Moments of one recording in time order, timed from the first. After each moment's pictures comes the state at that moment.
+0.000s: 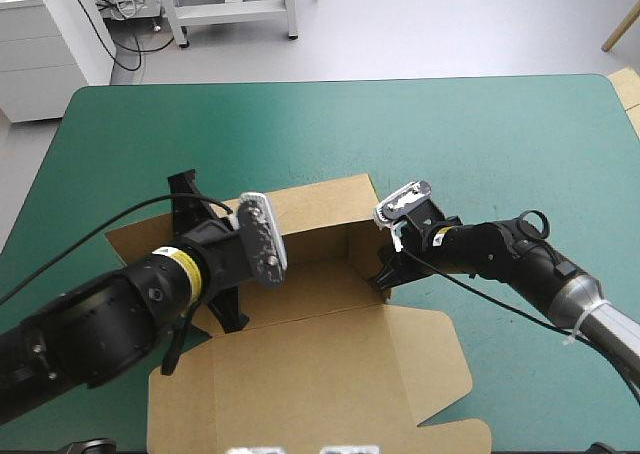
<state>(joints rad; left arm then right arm) -1.23 1.13 -1.36 0.68 1.24 0.18 0.51 1.34 -0.97 0.40 0.58 -0.47</state>
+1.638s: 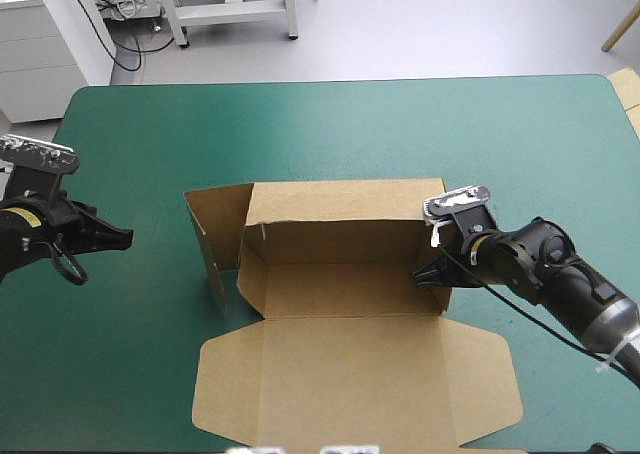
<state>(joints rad) -0.02 1.01 -1.25 0.00 1.11 0.22 0.49 1.22 -0.97 -0.12 0.83 0.18</state>
